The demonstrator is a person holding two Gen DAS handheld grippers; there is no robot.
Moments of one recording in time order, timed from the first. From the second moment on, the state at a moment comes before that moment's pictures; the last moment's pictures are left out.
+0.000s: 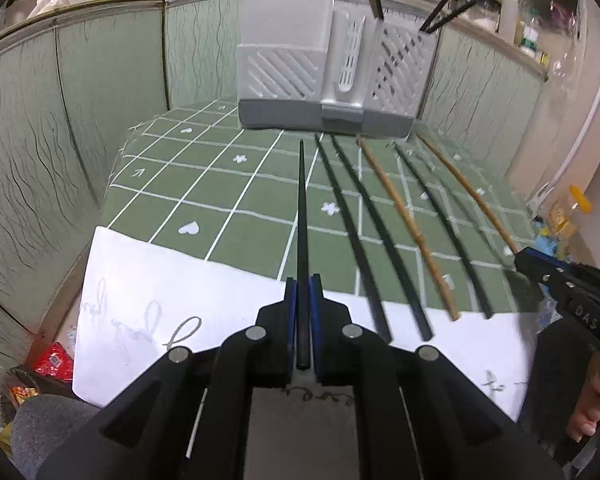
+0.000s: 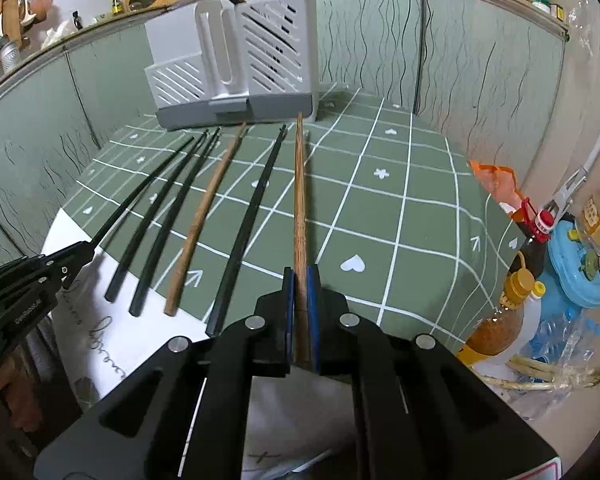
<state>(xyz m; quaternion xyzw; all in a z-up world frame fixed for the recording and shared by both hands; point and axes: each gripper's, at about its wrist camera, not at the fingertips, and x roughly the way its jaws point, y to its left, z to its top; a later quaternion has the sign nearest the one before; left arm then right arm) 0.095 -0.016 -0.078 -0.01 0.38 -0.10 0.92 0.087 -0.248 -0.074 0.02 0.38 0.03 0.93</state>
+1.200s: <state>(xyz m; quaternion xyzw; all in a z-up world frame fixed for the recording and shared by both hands) 0.094 0.003 0.046 -0.02 0.27 -0.12 0.95 0.080 -0.252 0.059 0.02 0.26 0.06 0.96</state>
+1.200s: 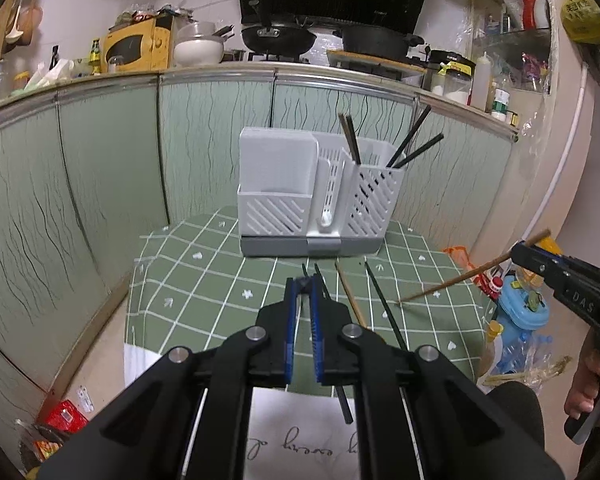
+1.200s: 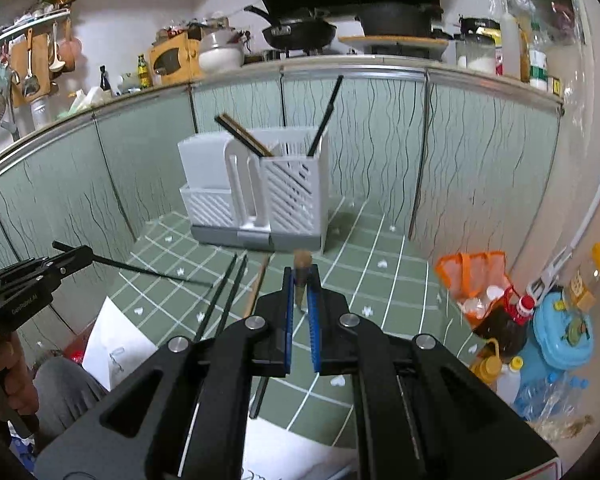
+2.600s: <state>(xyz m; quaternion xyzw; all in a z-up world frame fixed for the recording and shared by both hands) 0.149 -0.018 0.158 0.04 0.24 -0.26 0.94 0.128 -0.283 0.164 0.02 0.23 0.13 0.97</state>
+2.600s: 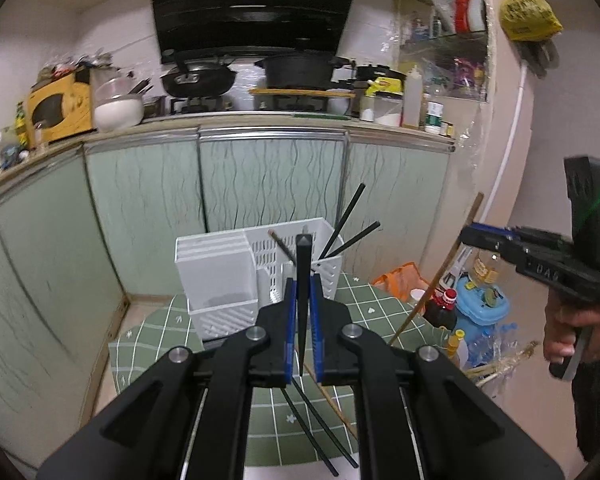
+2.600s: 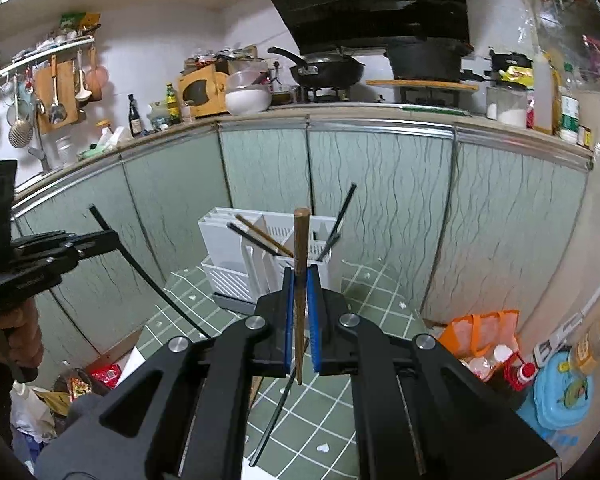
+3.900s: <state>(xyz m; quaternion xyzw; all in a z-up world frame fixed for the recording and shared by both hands) 0.317 -0.077 0.197 0.04 0.22 -0.34 0.91 0.302 -0.296 0.209 0.02 0.20 0.17 0.96</state>
